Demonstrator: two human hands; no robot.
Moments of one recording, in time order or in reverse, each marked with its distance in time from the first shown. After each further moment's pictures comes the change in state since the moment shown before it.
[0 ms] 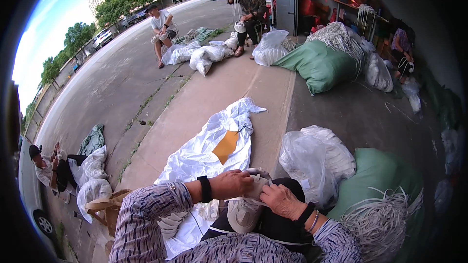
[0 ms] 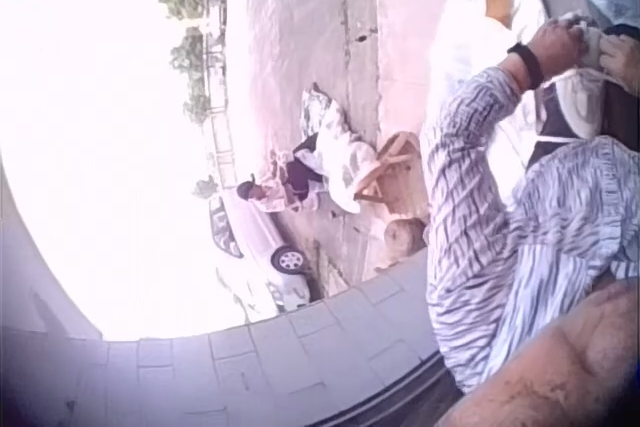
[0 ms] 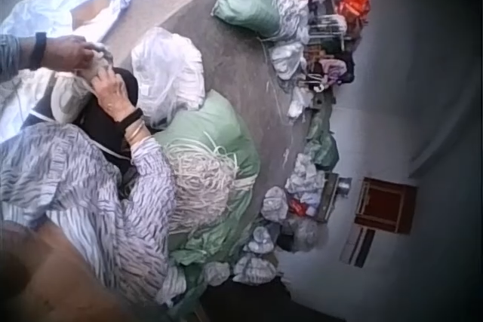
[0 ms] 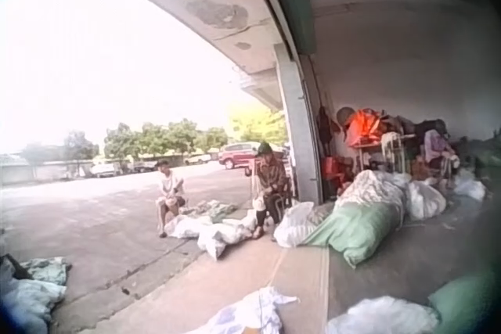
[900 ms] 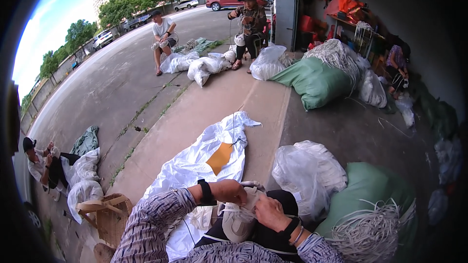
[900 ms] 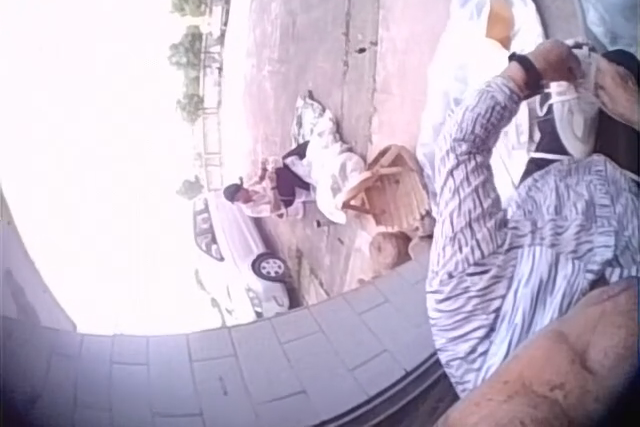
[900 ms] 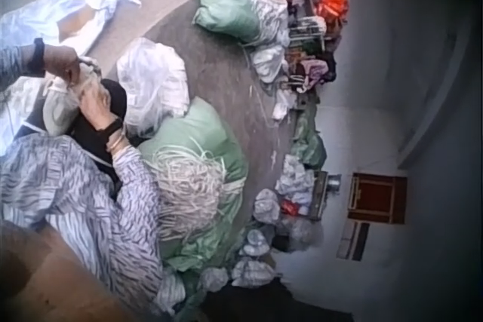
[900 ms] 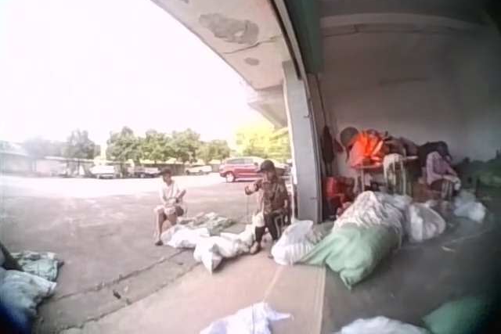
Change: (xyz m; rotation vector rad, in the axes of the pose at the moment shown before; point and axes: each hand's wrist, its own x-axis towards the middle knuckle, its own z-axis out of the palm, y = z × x) left_hand 0.009 -0.020 0.024 -0.639 -0.228 -0.117; right_hand 0.003 -0.017 0.021 0.284 0.088 0.394
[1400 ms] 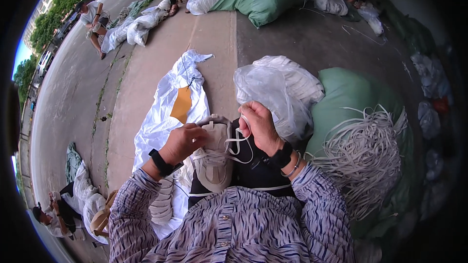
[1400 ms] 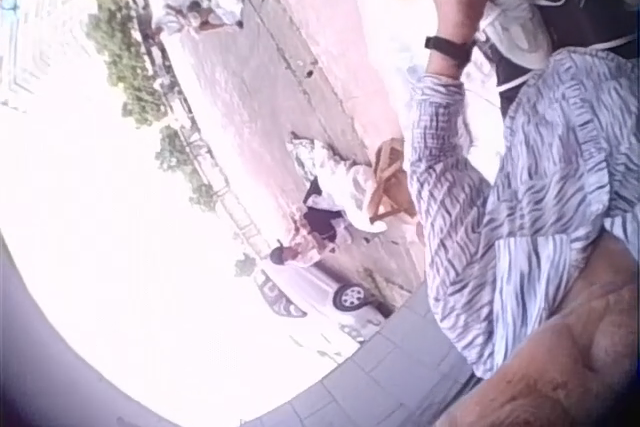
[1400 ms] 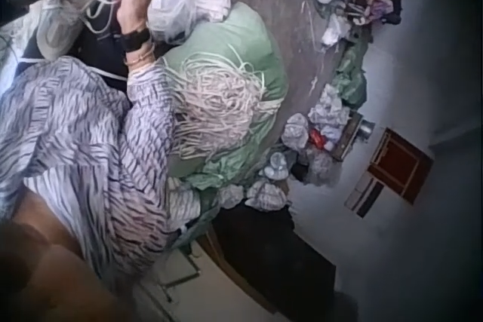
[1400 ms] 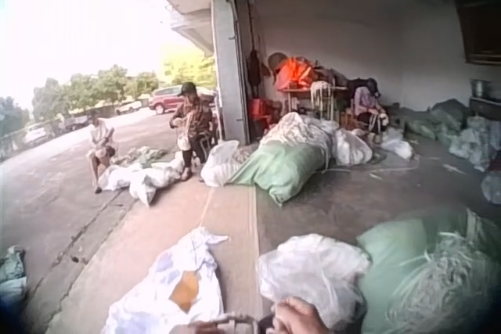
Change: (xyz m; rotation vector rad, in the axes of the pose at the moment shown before) left_hand -0.005 0.021 0.016 -0.008 0.449 -0.125; right_hand -0.004 0.030 -0.040 1.384 0.451 0.609
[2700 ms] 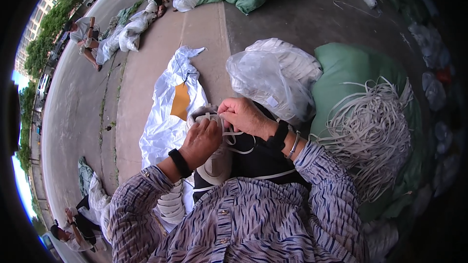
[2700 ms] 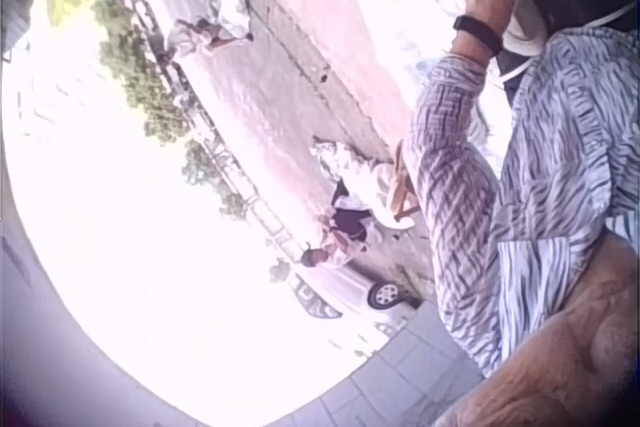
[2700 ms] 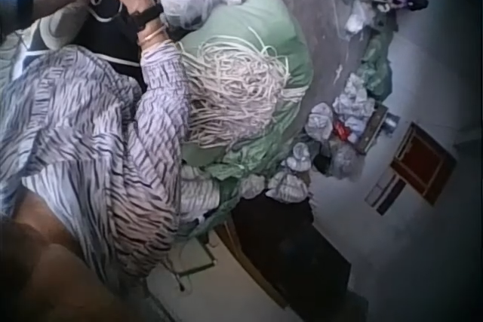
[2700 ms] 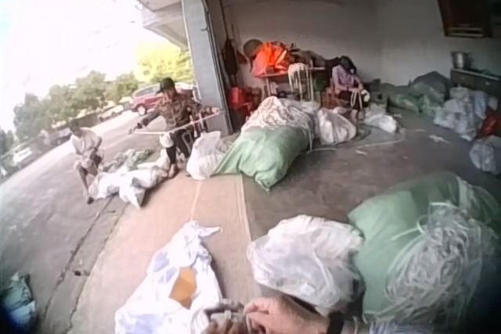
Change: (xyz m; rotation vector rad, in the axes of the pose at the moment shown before) left_hand 0.021 0.049 0.037 0.788 -0.150 0.293; right_hand 0.004 0.006 -0.005 -0.486 -0.320 -0.112
